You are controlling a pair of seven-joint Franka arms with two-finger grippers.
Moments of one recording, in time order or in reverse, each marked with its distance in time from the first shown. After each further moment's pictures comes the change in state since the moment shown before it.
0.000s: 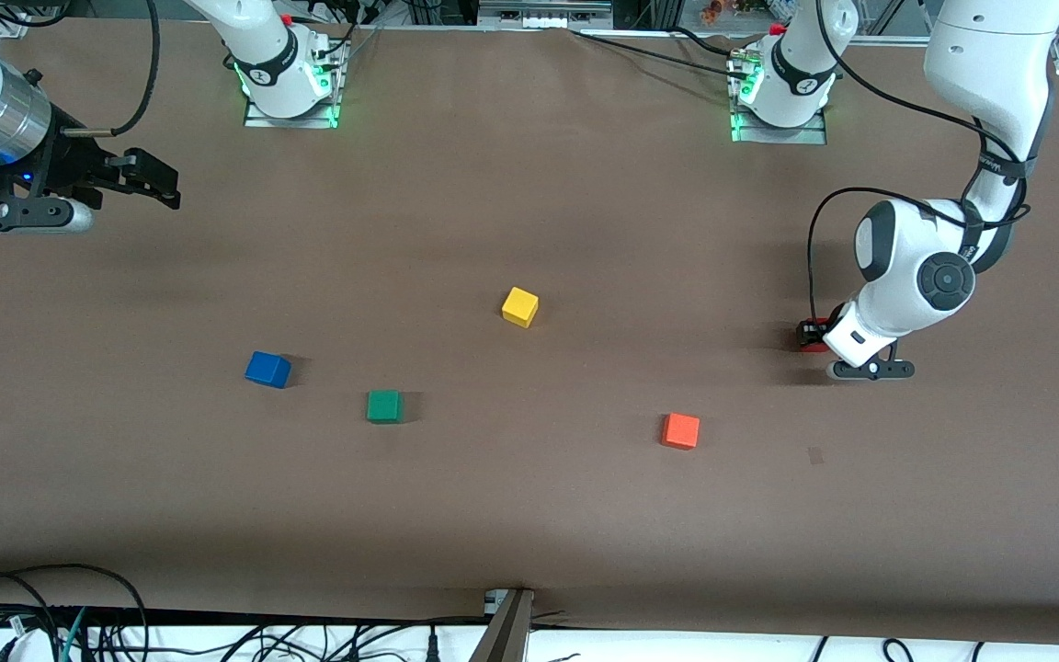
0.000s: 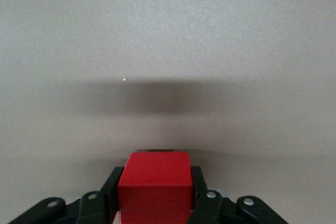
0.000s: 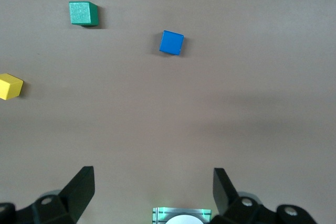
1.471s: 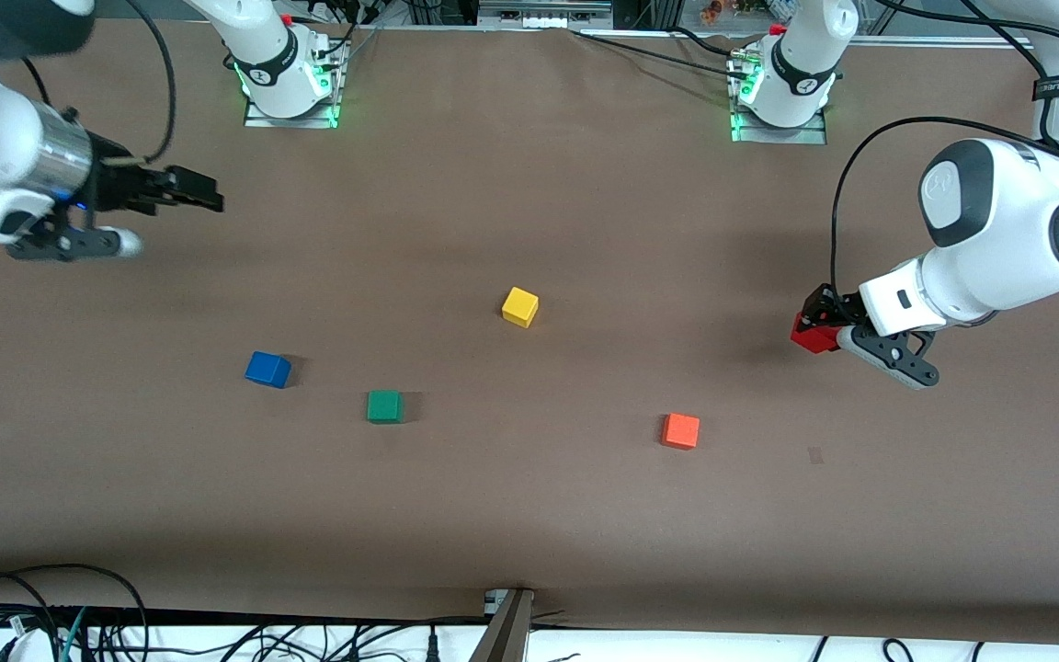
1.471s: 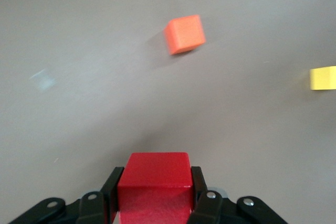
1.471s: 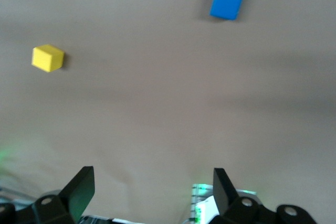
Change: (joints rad) left arm 0.000 -0.176 -0.057 0.254 -0.349 -0.390 0.633; right arm 0.006 0.116 -0.012 -0.007 0.234 -0.056 -0.001
